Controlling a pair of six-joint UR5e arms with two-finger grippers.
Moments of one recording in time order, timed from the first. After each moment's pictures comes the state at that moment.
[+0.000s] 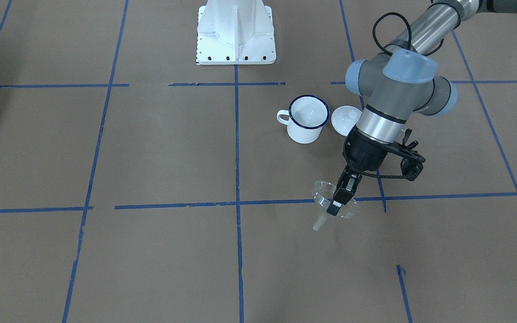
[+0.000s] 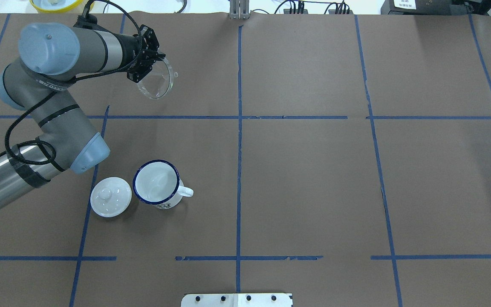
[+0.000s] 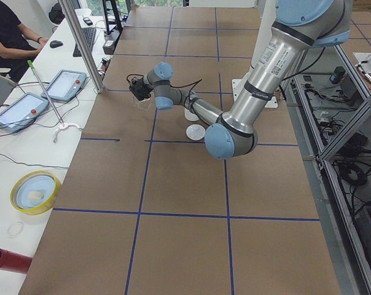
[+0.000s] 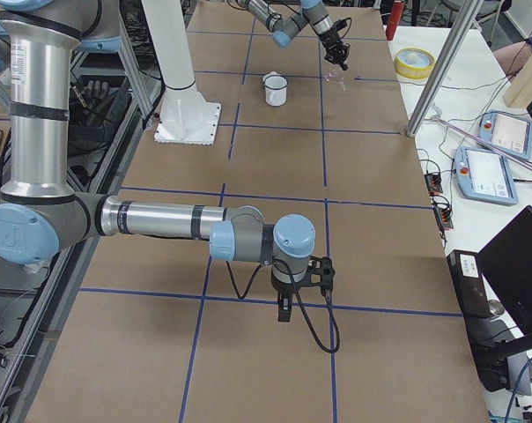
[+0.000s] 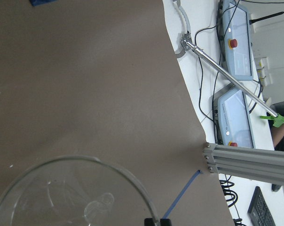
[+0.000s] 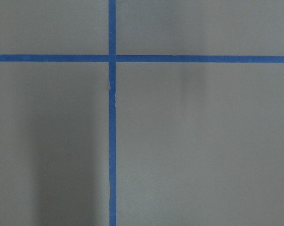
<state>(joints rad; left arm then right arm) -0.82 -2.14 -1.60 -2.19 -1.74 -2.17 1.57 -1.68 1.66 -1.57 2.29 0.01</state>
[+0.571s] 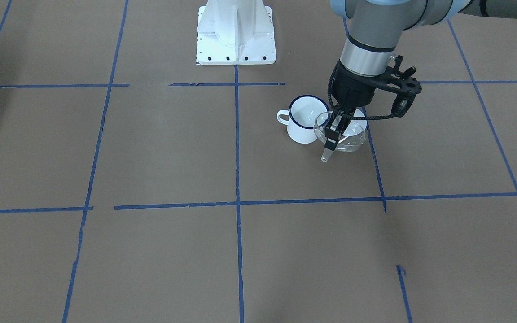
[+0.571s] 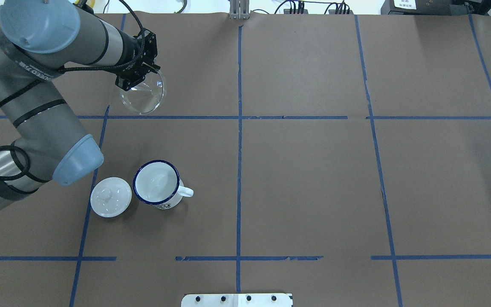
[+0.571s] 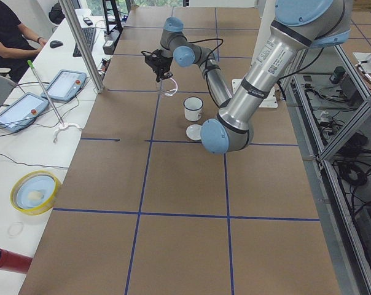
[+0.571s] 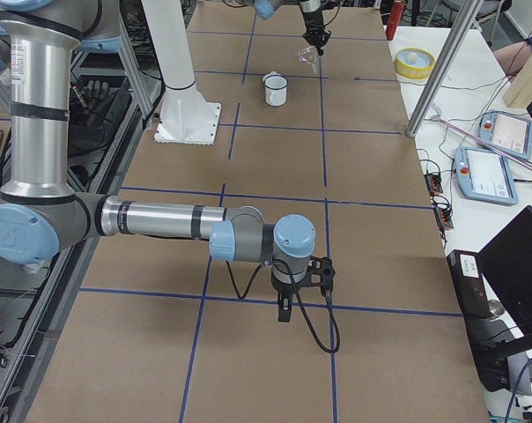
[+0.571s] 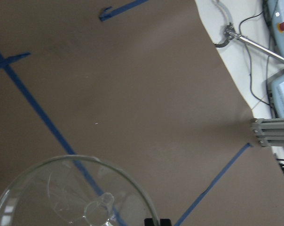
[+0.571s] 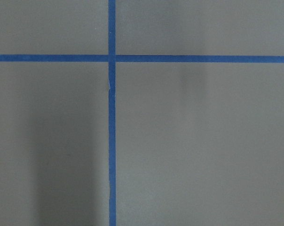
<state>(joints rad) -0.79 -2.21 -1.93 -1.40 -1.89 -2.02 1.57 -1.68 1.66 -1.57 2.29 0.01</state>
